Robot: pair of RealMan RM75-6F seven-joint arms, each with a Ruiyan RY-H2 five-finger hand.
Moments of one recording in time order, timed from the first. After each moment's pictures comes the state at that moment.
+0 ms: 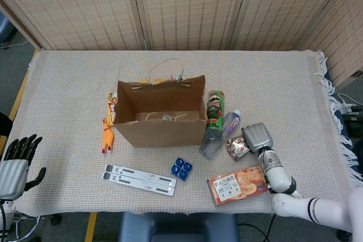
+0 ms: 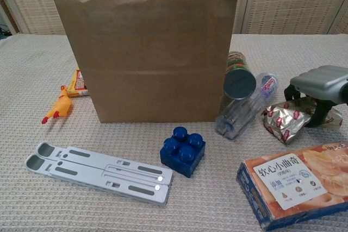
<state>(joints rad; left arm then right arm) -0.12 -1.12 -0.05 -1.62 1.46 1.45 0.10 0.75 -1.45 0.00 -1.46 -0.75 0.98 -0.78</state>
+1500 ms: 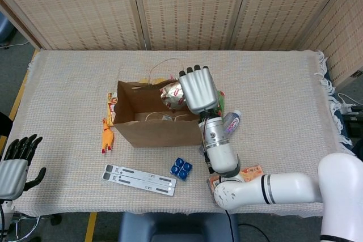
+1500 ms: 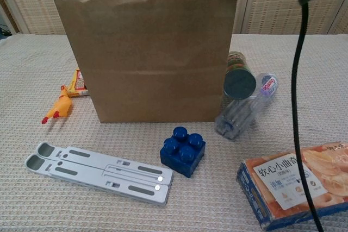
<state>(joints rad) -0.12 -1.12 -0.04 -1.61 1.47 1.44 0.07 1.23 -1.49 0.40 -1.78 -0.57 1.44 -1.28</state>
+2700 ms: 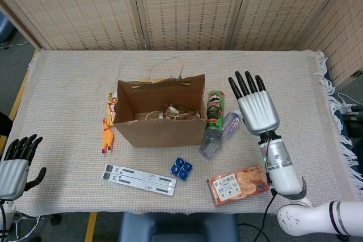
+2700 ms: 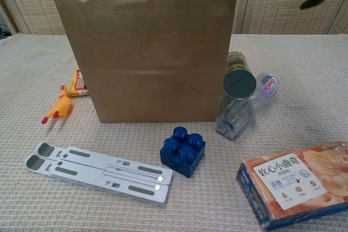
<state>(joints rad) -0.12 -1.12 -0.05 -1.61 1.47 1.45 0.11 0.87 -1.12 0.08 -2.04 -0.85 1.44 -0.96</state>
